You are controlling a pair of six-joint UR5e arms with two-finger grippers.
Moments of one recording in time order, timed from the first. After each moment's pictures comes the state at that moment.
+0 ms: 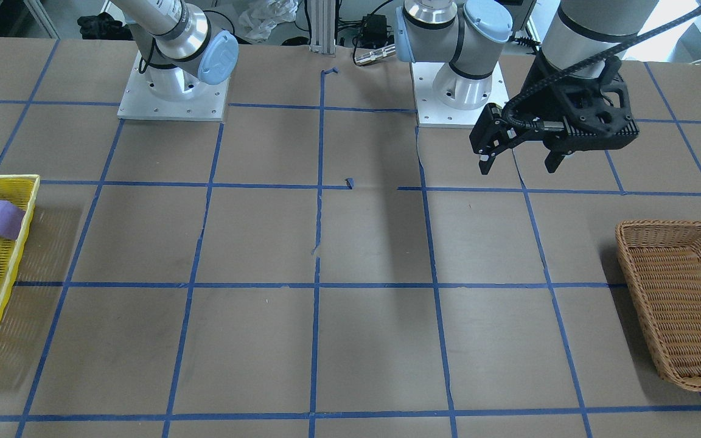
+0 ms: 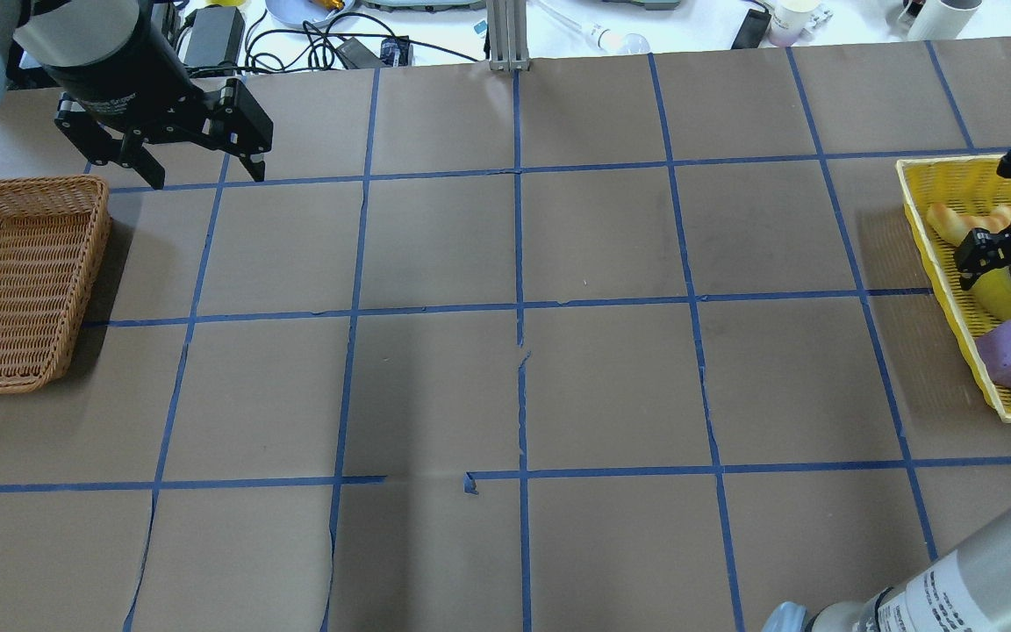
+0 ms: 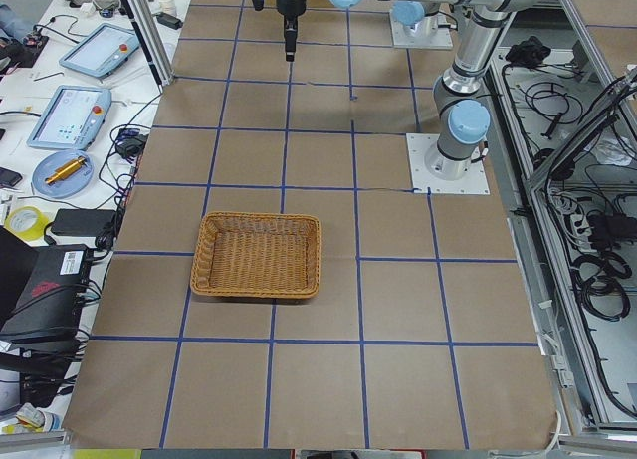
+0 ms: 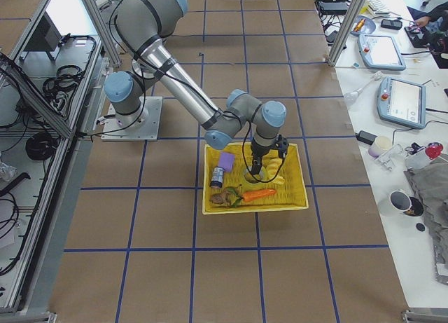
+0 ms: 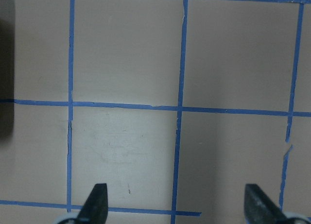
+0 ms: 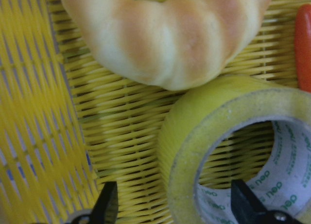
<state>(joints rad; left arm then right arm) -1.53 -1.59 -1.50 -1.55 1.59 -0.01 0.95 -1.09 1.73 -2.15 -1.72 -0.46</state>
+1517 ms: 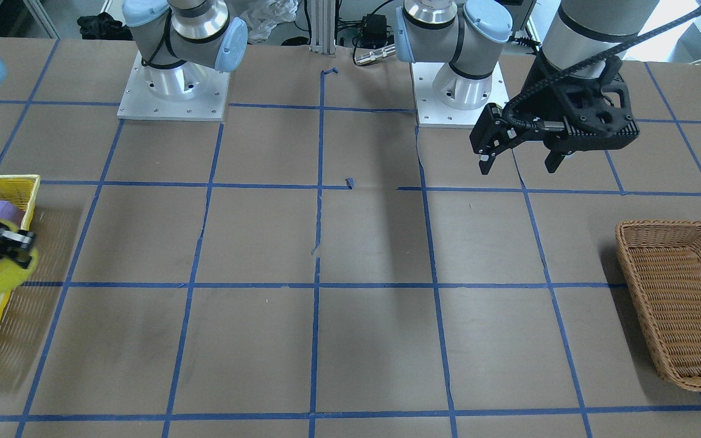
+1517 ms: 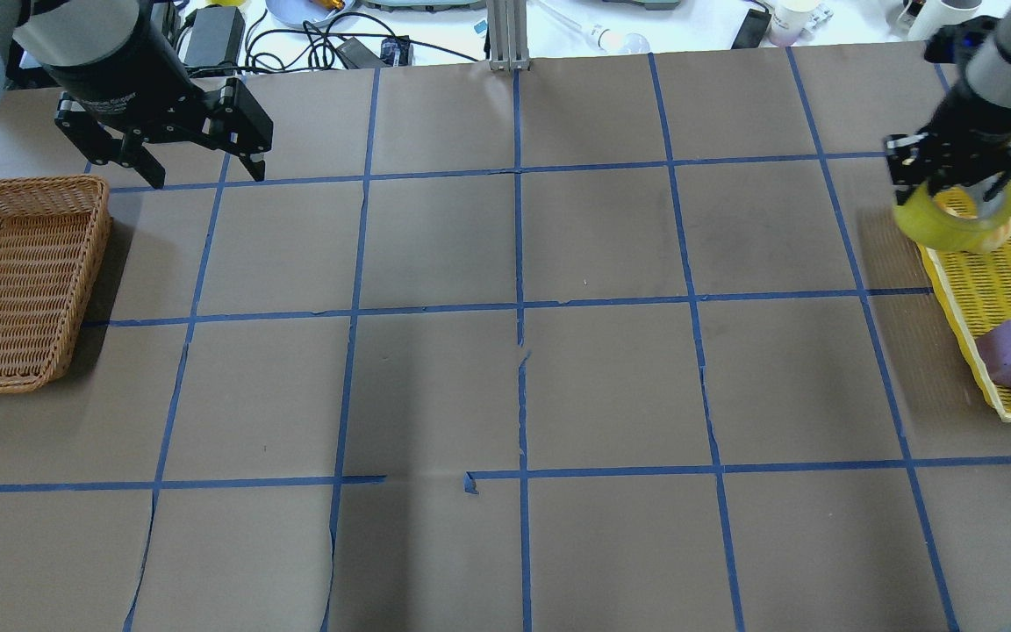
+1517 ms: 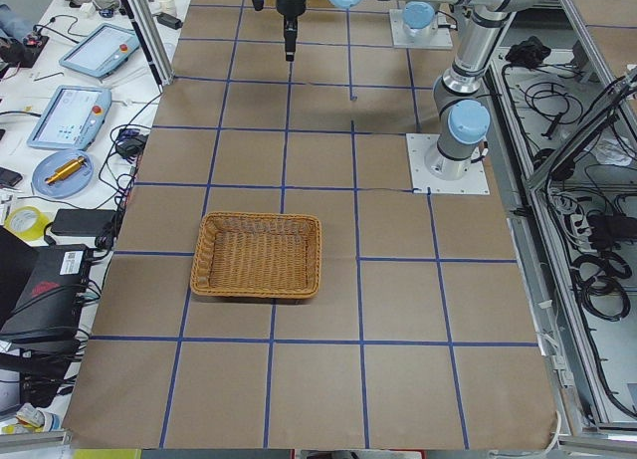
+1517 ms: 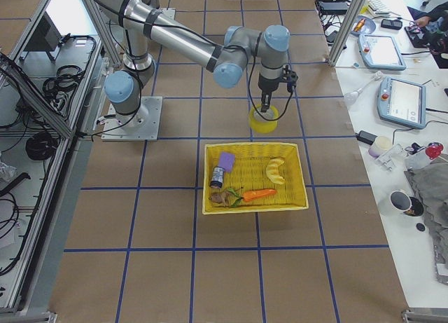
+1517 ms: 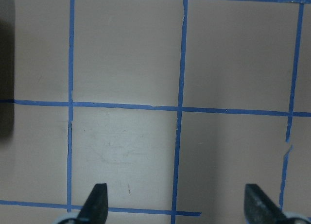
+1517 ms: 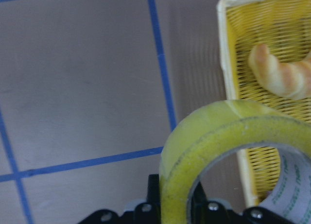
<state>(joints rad) -1.53 -1.59 -1.50 -1.55 1.59 -0.01 1.31 -1.34 1.65 -1.93 -1.62 -0.07</state>
